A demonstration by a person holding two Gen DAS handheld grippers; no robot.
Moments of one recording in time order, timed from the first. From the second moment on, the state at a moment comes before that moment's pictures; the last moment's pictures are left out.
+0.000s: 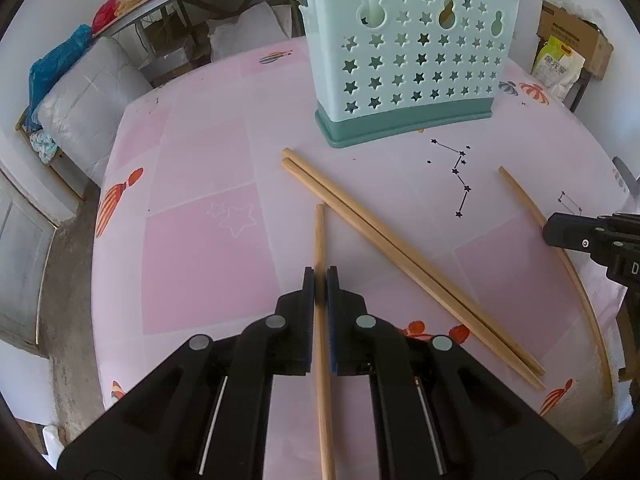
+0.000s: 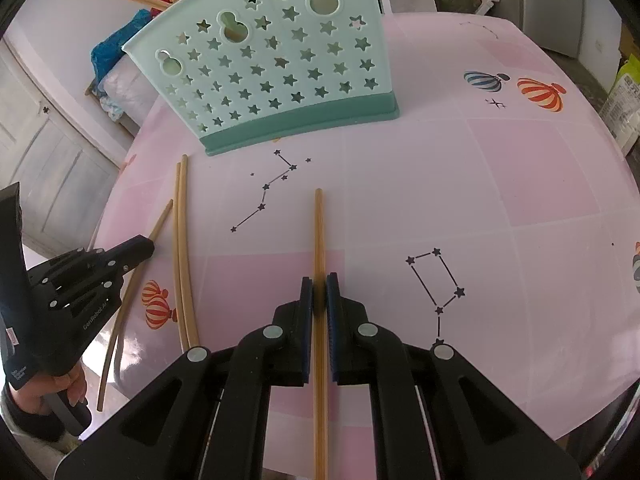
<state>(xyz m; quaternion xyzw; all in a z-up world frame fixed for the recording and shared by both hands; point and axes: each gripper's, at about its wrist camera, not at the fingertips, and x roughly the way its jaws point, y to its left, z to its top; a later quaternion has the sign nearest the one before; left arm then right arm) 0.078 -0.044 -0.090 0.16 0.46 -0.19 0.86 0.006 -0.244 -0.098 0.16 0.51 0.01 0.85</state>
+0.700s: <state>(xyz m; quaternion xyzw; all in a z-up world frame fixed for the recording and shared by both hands) 0.078 -0.045 -0.089 0.17 0.45 -0.19 0.86 0.007 -0.243 -0.098 0.16 0.51 0.01 0.84</state>
